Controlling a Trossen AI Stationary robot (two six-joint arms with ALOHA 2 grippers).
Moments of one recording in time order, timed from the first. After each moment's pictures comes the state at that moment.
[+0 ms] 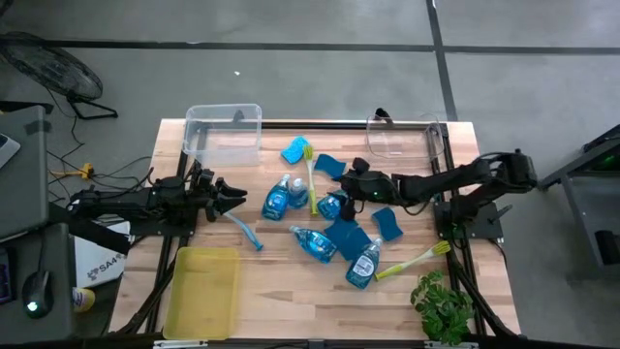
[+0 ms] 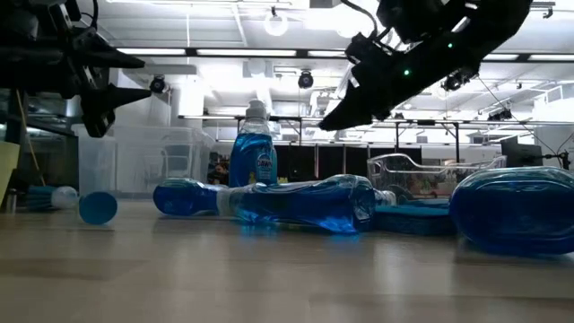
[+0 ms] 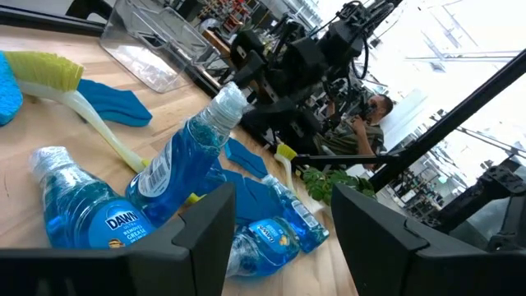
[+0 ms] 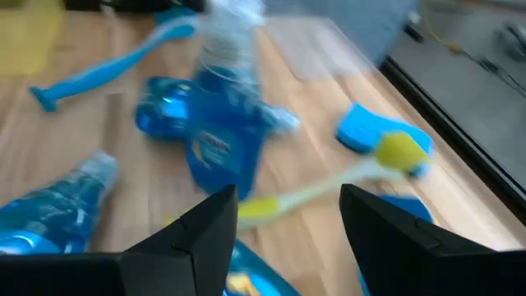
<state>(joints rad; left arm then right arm) 0.01 0.02 0.01 0.02 -0.09 -0.74 -0.06 1.49 0.67 0.38 0.24 -0.02</state>
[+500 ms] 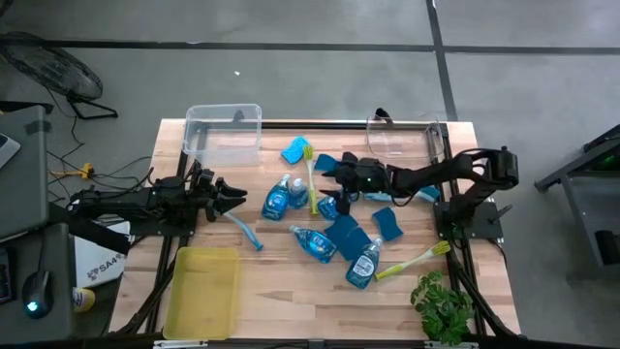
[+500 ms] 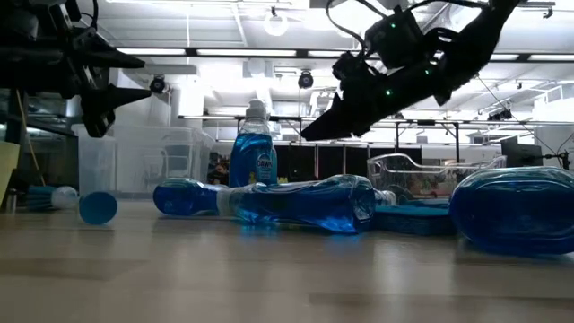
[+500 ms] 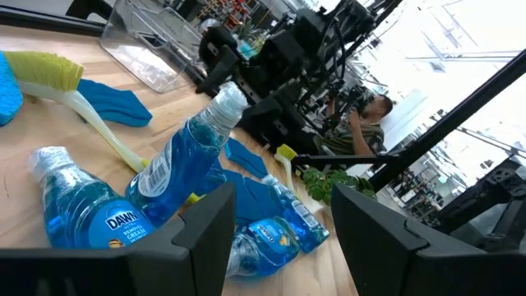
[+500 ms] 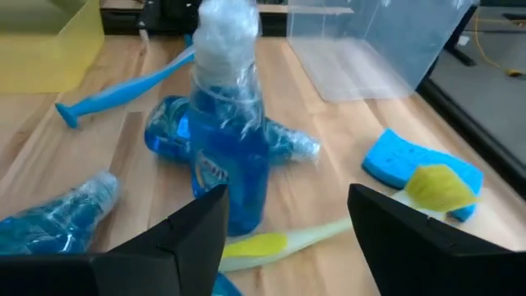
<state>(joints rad) 0.01 0.02 0.01 0.02 -0.09 -0.74 -0.19 1.61 0.69 0.55 -0.02 -0.09</state>
